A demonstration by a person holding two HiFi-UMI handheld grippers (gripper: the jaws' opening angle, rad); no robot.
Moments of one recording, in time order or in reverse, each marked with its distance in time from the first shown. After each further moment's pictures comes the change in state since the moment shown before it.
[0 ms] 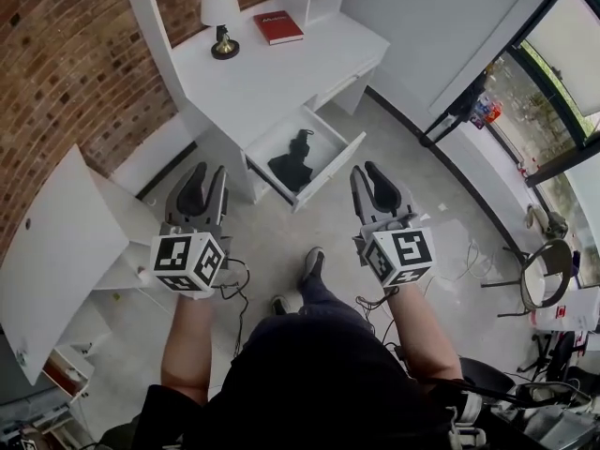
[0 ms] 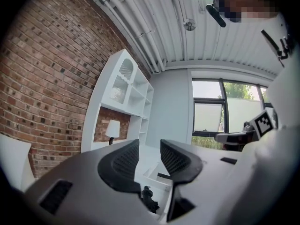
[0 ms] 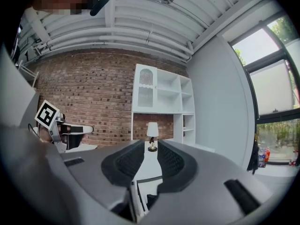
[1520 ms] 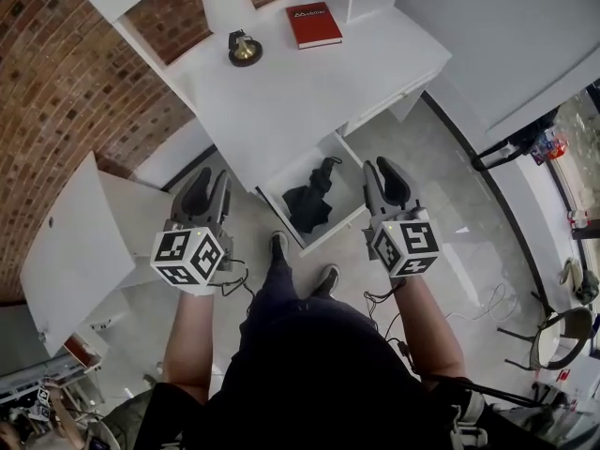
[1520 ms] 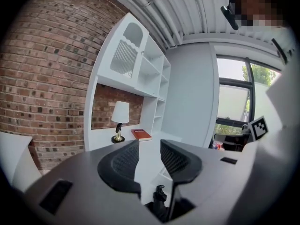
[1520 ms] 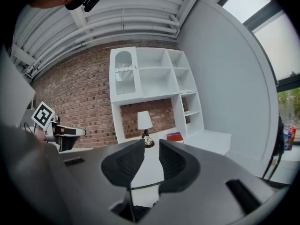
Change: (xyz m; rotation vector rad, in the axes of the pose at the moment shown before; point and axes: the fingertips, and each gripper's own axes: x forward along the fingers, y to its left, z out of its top) left arm 0.245 0.056 -0.051 -0.032 0.207 0.200; right arm 0.248 -0.185 -0.073 0.174 0.094 0.144
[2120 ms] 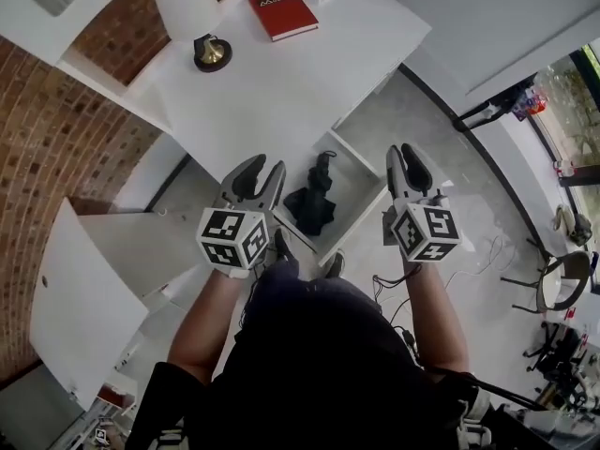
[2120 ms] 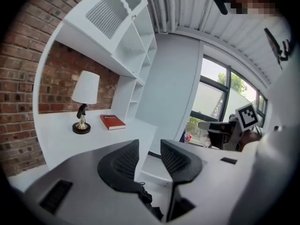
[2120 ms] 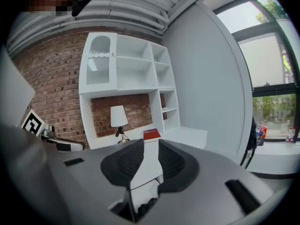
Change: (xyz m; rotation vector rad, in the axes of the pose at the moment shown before) left arm 0.147 -0.011 -0.039 0.000 0.163 -0.396; right arm 0.070 -0.044 -0.007 0.048 0.053 -0.326
